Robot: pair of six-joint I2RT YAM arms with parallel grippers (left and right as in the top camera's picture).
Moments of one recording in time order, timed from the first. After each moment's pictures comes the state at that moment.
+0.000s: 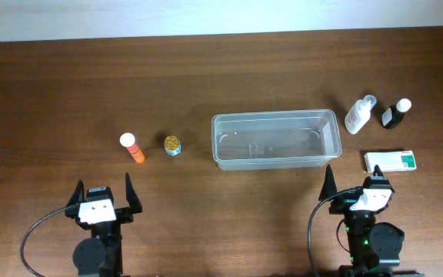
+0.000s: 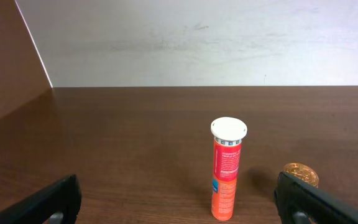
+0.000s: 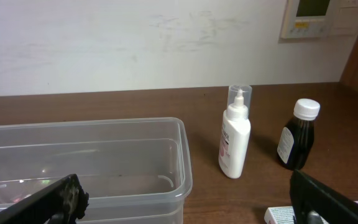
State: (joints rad) left arm 0.05 0.02 0.02 -0.08 -0.10 0.05; right arm -0.06 0.01 0.01 -0.08 -0.01 0.03
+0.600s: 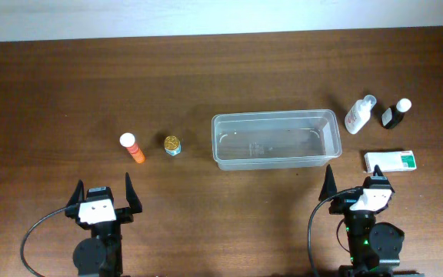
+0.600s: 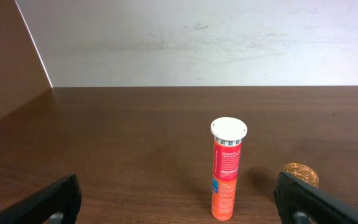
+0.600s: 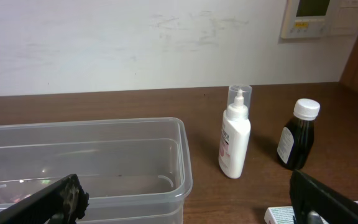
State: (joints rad) left arm 0.05 0.02 0.02 -0.08 -0.10 0.05; right arm -0.06 0.01 0.01 -0.08 -0.01 0.03
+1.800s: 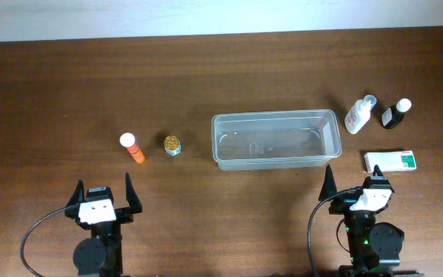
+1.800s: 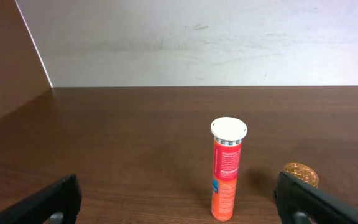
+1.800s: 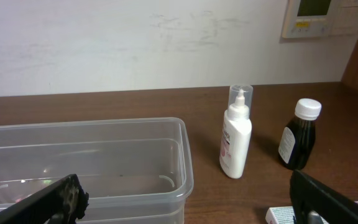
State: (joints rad) left arm 0.05 0.02 0.02 -0.08 -0.10 0.05; right arm -0.06 0.01 0.01 -0.08 -0.01 0.03
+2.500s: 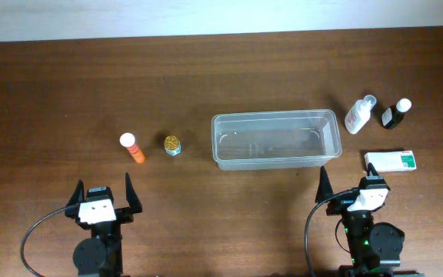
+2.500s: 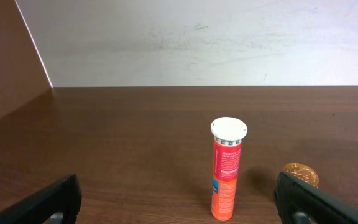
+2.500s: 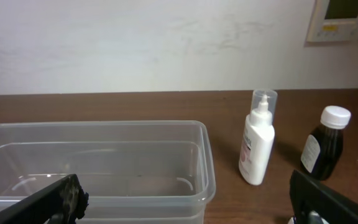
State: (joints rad) left arm 0.05 0.02 0.02 -0.08 -0.10 0.05; right arm -0.06 0.01 0.02 -0.07 -0.09 0.03
